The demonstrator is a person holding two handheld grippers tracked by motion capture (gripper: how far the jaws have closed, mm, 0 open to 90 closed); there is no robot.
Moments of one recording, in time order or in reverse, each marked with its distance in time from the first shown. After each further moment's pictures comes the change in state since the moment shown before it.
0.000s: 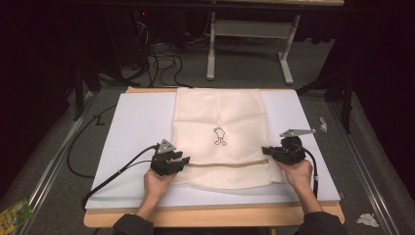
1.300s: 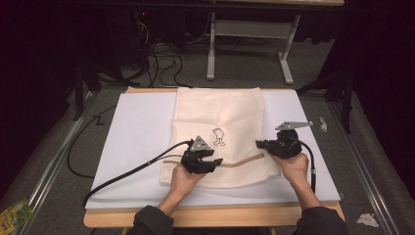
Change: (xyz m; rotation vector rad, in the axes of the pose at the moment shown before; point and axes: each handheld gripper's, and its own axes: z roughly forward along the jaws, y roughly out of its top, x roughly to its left) left arm -0.073 0.048 0.041 0.003 -0.174 0.115; right arm 0.018 0.028 -0.006 -0.035 0.060 -0.044
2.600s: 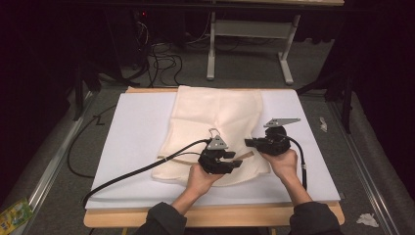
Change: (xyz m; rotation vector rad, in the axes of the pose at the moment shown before) left arm -0.034 0.029 0.024 -0.034 -0.141 0.034; right arm 0.017 0.017 0.019 -0.001 0.068 -0.033
